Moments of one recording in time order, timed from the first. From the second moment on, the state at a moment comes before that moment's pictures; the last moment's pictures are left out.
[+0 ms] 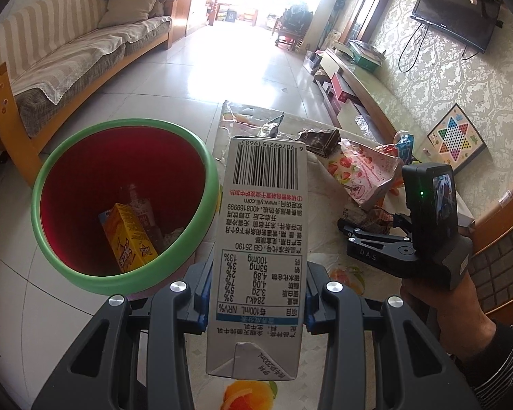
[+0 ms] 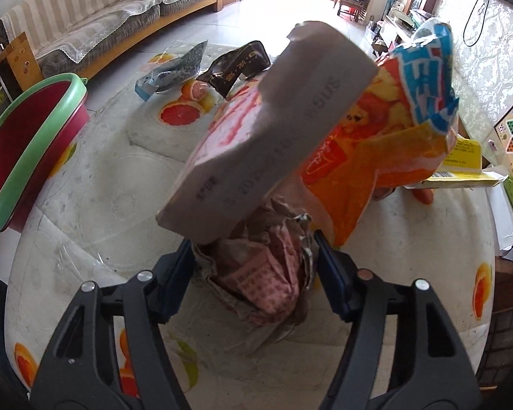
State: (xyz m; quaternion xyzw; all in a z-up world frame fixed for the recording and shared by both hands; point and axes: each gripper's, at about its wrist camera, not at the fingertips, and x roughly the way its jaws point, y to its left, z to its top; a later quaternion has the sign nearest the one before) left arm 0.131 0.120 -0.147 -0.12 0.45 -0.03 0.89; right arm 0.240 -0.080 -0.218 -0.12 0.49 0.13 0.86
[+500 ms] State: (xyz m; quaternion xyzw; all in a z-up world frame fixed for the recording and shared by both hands) left arm 0.125 0.122 -0.148 -0.13 0.44 -0.01 0.89; right arm 0.168 -0.122 -0.181 -0.11 0.49 0.15 0.85
